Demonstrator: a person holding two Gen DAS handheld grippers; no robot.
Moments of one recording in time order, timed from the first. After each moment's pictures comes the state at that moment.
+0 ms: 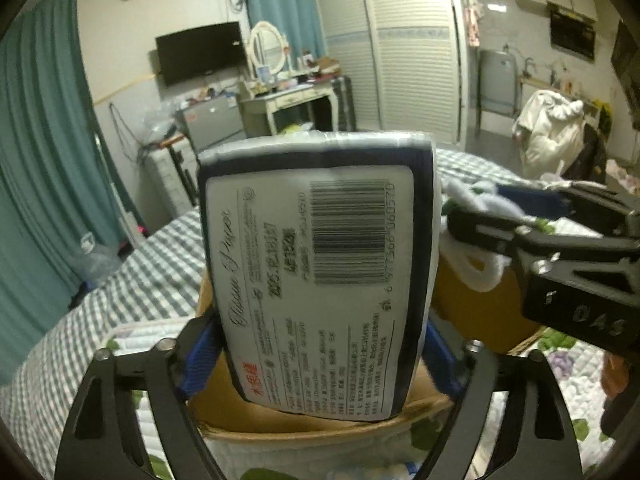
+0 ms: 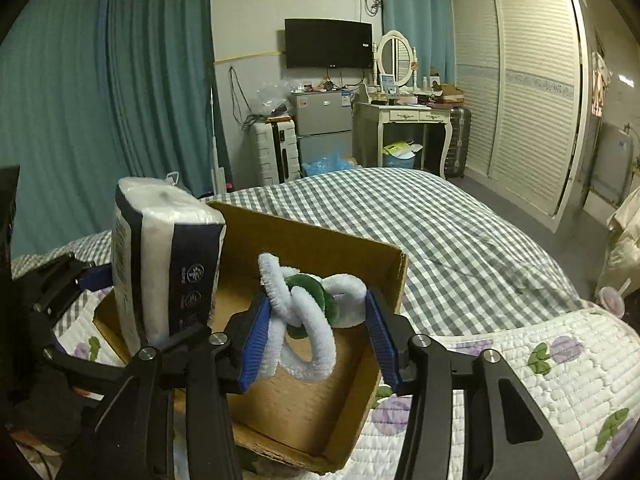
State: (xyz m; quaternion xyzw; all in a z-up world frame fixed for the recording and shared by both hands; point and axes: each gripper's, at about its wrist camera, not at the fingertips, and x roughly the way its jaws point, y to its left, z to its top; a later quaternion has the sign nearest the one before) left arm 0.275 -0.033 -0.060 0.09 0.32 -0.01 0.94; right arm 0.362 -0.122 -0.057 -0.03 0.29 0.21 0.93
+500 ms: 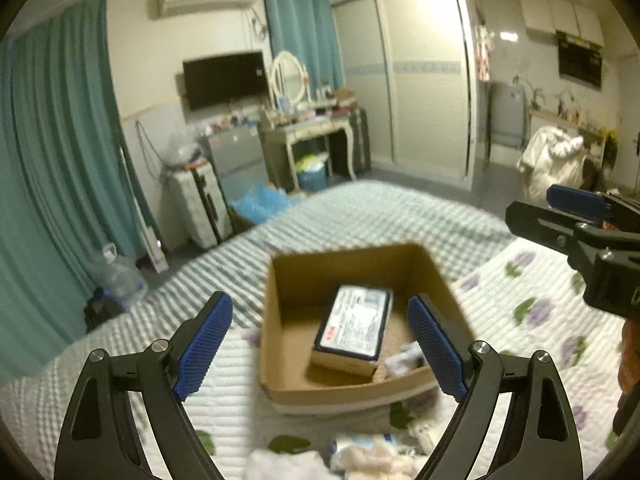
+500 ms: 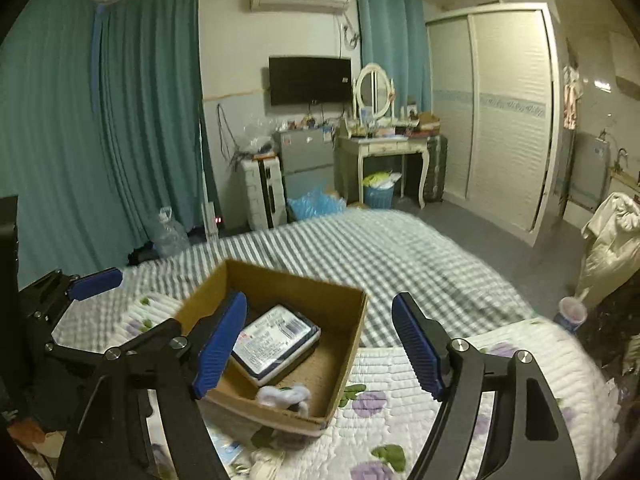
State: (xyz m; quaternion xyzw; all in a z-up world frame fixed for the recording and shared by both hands) left arm 0.200 -0.026 0.044 0.06 0.26 0.00 0.96; right arm 0.280 -0.161 0.047 -0.02 0.24 0.18 0.95
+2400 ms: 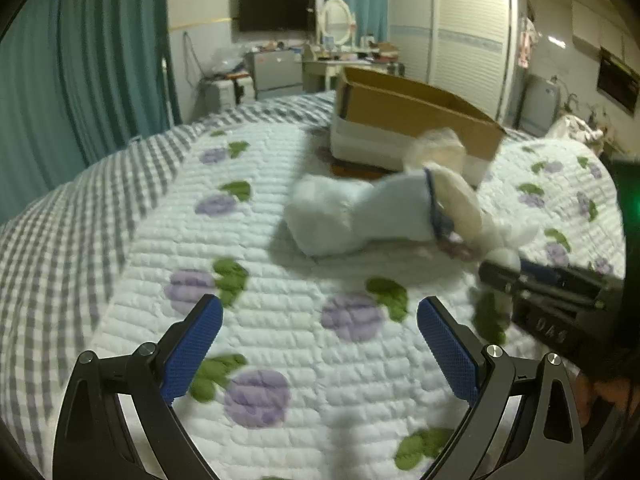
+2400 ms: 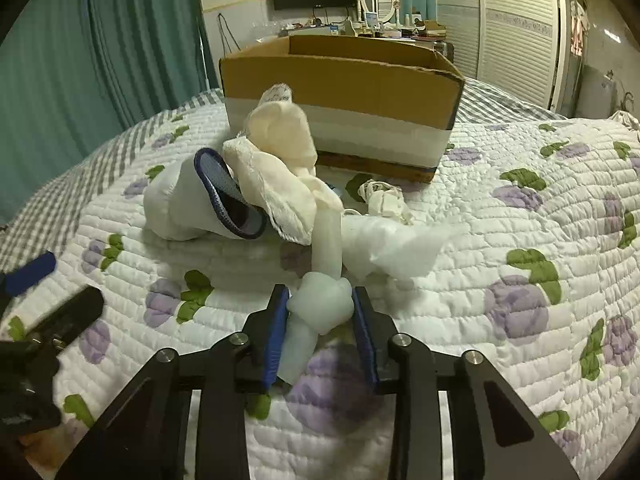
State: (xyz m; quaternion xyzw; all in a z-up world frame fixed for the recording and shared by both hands) left arm 0.045 0.040 -0.139 -0.02 0.35 0.04 0.93; right arm 0.138 -0.085 -0.162 -0.02 0.40 0.17 0.90
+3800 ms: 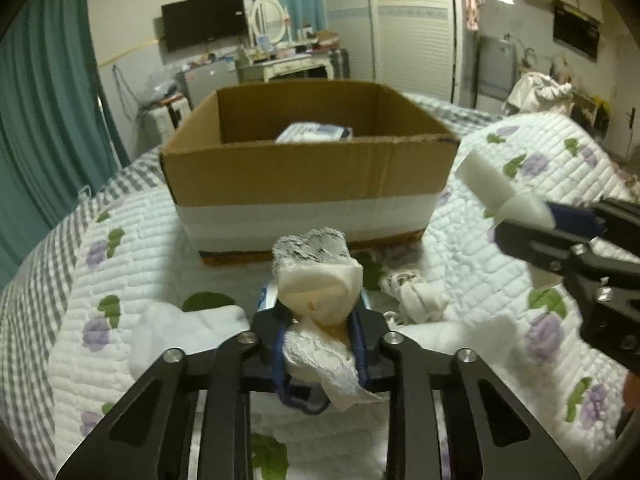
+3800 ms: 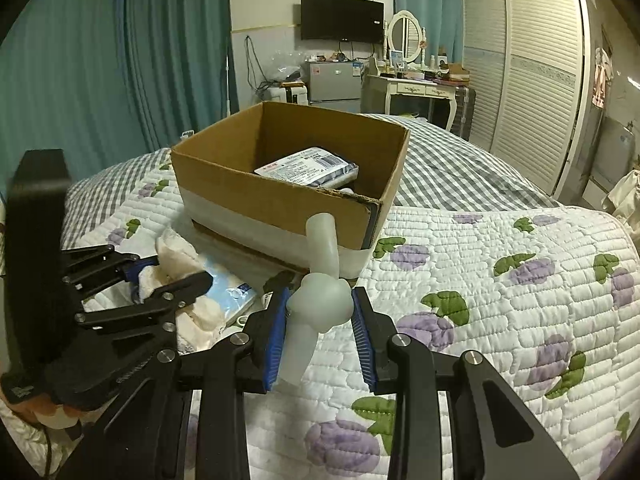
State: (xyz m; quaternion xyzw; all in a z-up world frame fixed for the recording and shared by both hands) left arm 0.166 -0.049 -0.120 0.05 0.36 -0.02 0.93; right arm 0.203 -0.153 -0.099 -0.07 0.33 0.22 0.92
